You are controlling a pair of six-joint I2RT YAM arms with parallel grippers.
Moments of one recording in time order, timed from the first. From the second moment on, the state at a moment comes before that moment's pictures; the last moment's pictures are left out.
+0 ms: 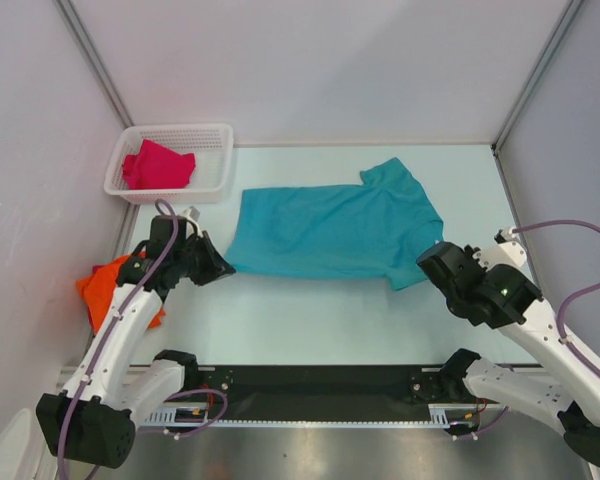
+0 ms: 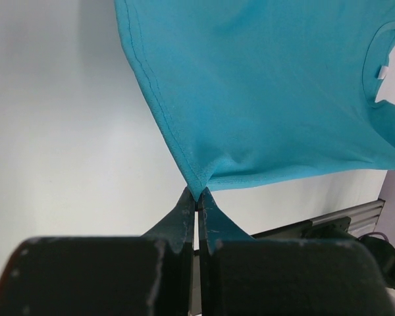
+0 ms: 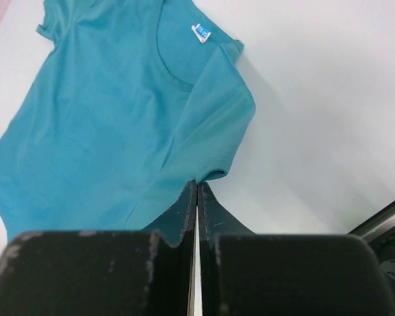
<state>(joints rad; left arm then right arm) -0.16 0.93 0.83 -0.77 0.29 -0.60 0.76 0.85 1.07 -1.33 0.81 1.49</state>
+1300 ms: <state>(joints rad) -0.12 1.06 0.88 -0.72 0.37 -0.60 0.60 1.03 1.06 -1.27 0.73 1.16</state>
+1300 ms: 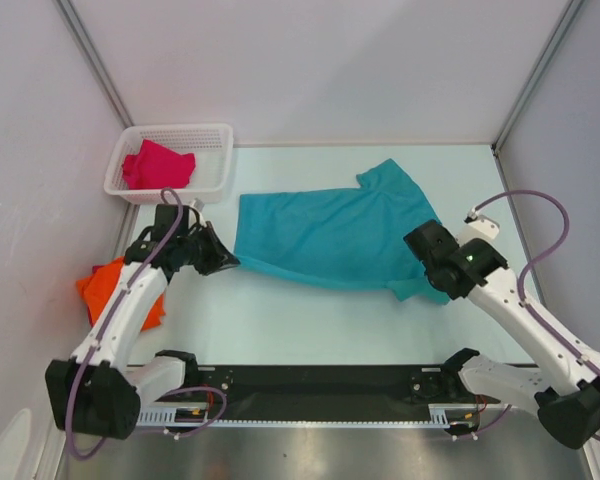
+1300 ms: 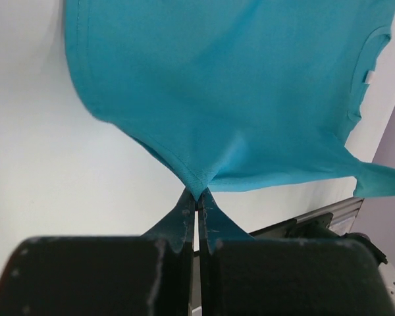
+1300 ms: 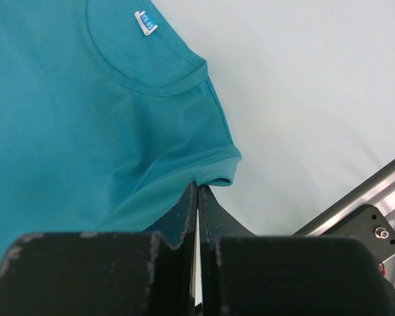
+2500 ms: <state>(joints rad) -0.04 1.53 1.02 -0.55 0.48 -0.57 0.31 1.69 1.29 -0.83 0.58 0.62</state>
